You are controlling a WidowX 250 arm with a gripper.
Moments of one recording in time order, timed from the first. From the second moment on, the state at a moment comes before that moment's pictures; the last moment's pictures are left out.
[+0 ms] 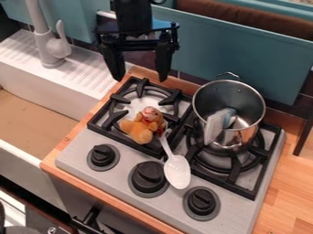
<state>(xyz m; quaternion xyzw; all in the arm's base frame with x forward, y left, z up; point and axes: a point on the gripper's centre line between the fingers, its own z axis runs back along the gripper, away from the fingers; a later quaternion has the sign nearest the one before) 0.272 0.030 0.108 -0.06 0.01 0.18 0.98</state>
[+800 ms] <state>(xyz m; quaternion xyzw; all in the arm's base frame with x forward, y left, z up) 0.295 -0.014 0.078 -0.06 -0.01 0.17 0.98</state>
